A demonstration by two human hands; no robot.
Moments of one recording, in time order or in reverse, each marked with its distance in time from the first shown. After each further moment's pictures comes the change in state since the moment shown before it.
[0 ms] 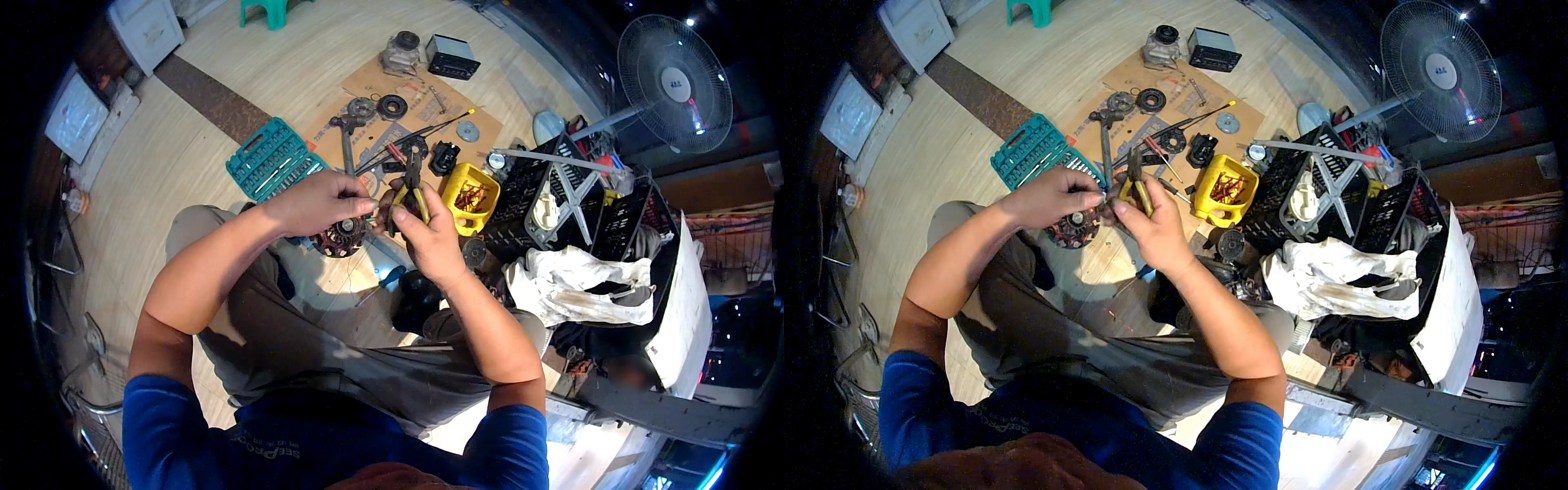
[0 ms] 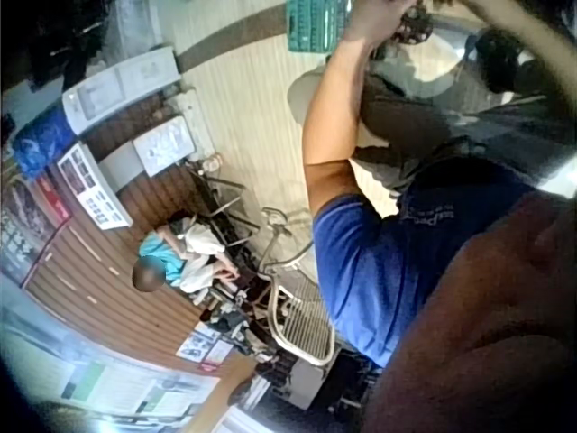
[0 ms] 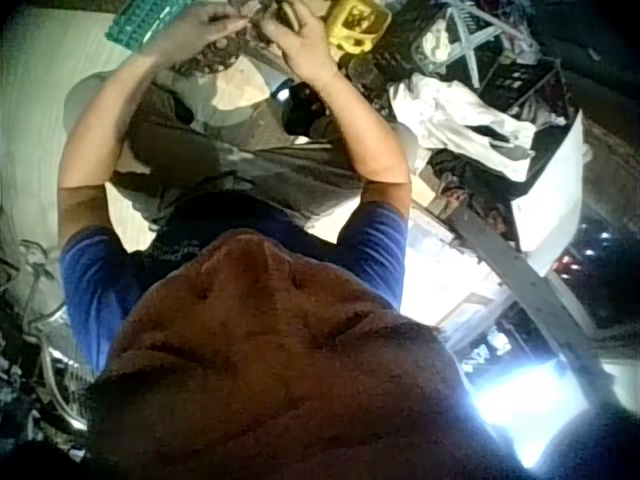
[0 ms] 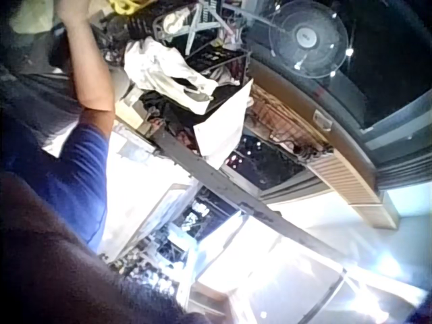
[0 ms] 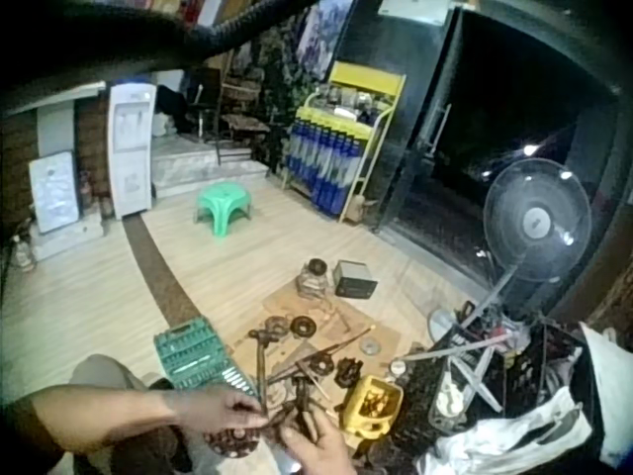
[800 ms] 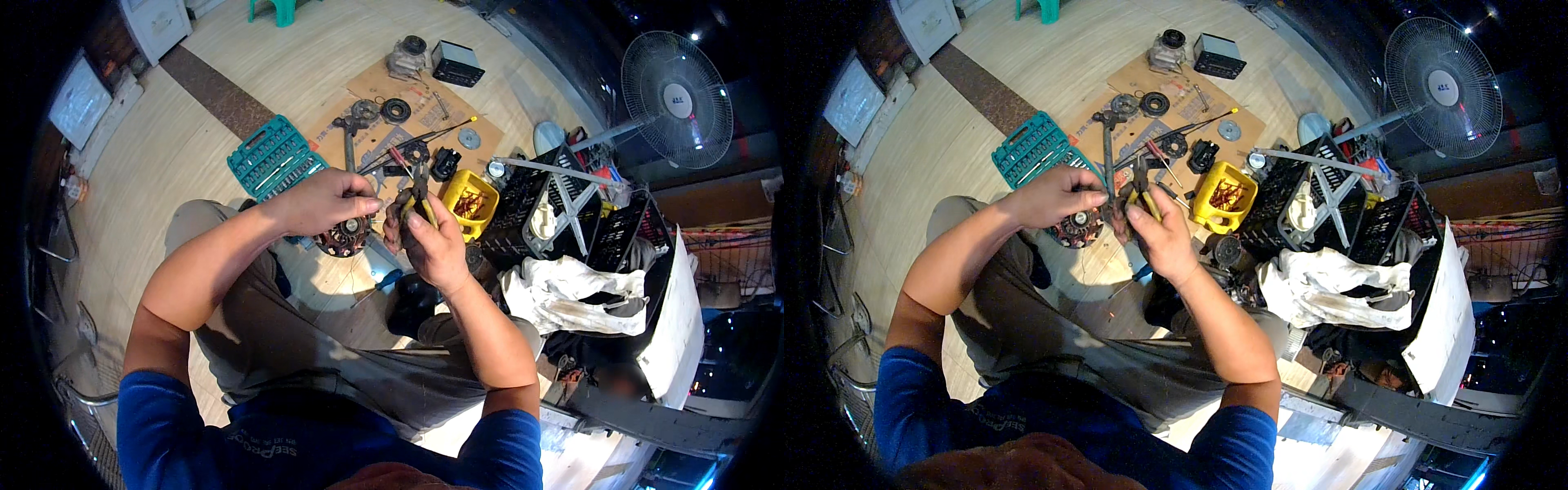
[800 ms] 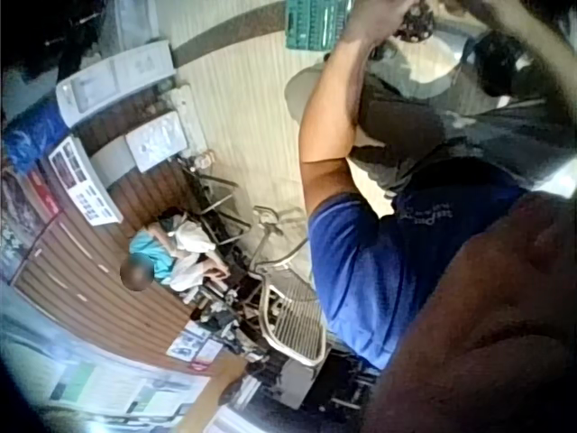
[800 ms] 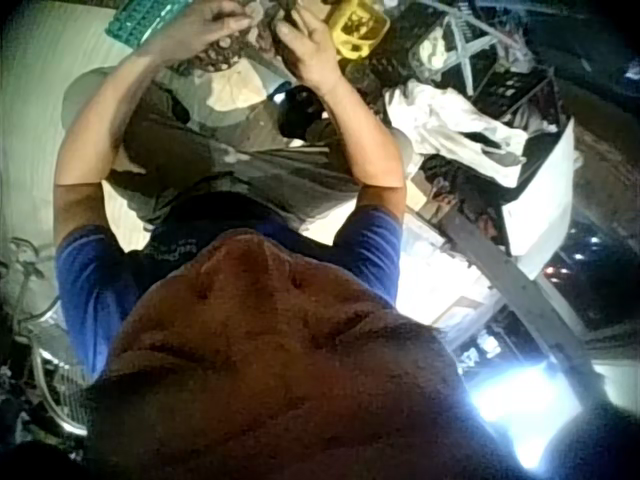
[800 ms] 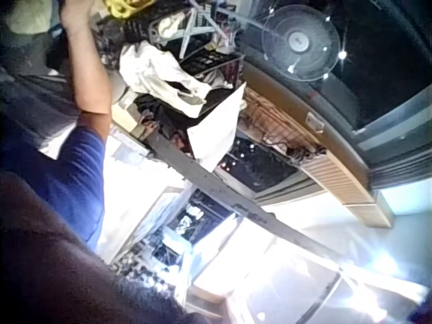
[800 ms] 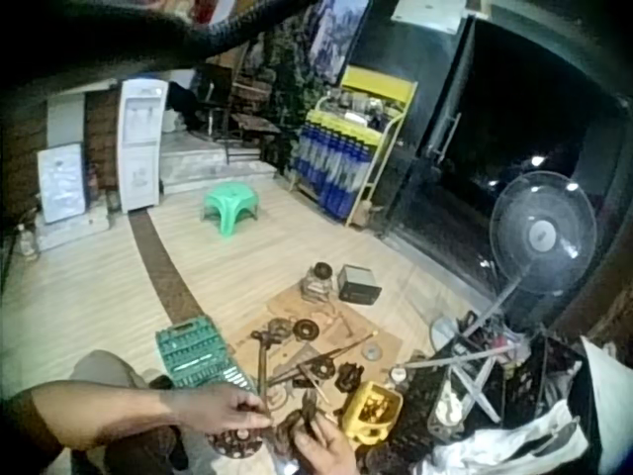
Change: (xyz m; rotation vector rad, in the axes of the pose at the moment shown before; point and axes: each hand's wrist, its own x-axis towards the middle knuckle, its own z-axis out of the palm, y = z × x) left_hand -0.002 0.002 -0.003 -0.077 0.001 -0.015; right_hand -0.003 -0.002 -0.006 0.276 -0.156 0.036
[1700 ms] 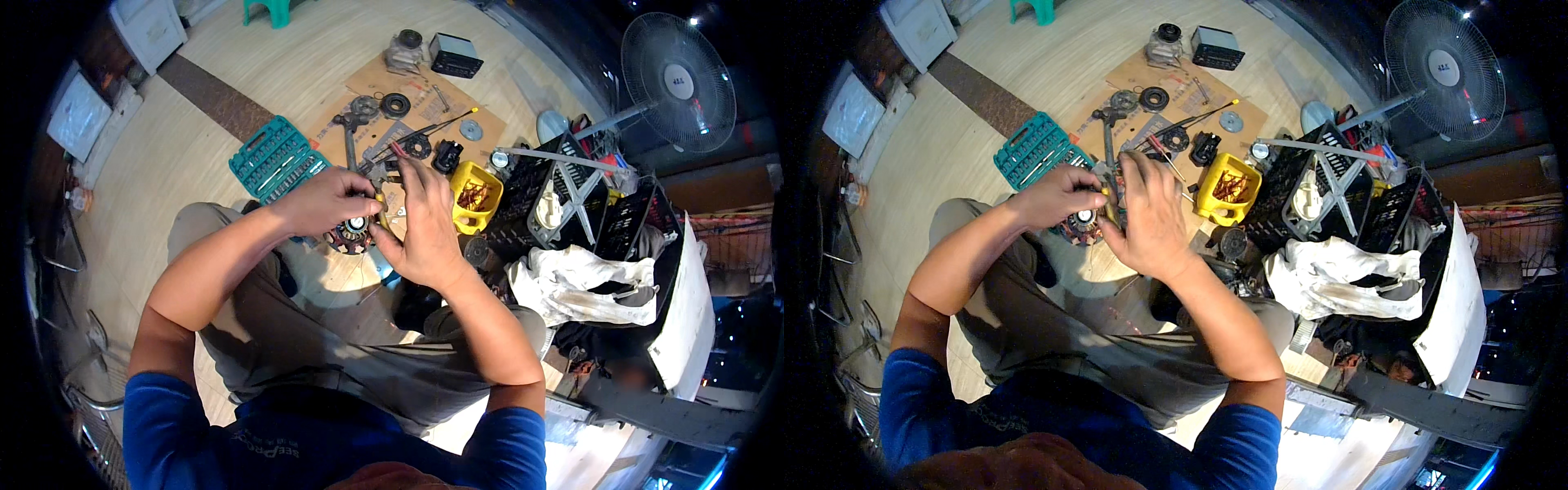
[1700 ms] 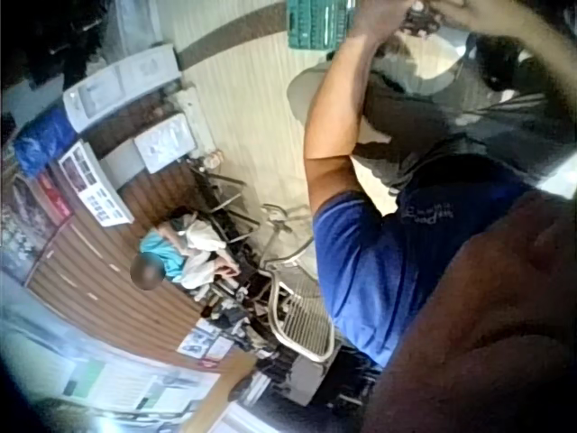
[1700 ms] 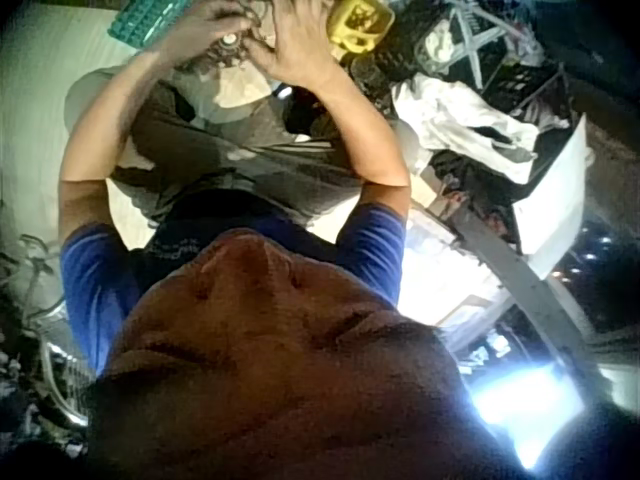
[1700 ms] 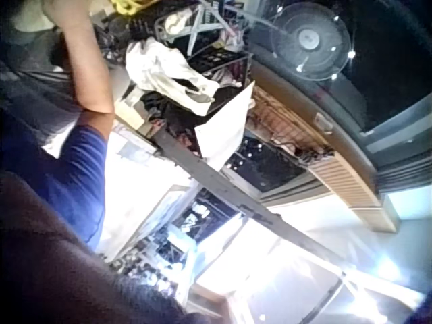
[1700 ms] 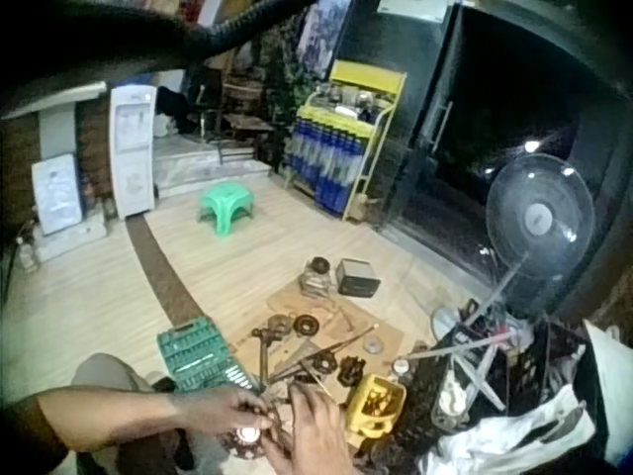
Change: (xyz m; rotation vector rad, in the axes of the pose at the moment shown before) left_hand 0.005 0.001 0.010 -0.064 -0.011 -0.009; right_hand 0.003 -0.019 0.019 -1.500 0.100 -0.583
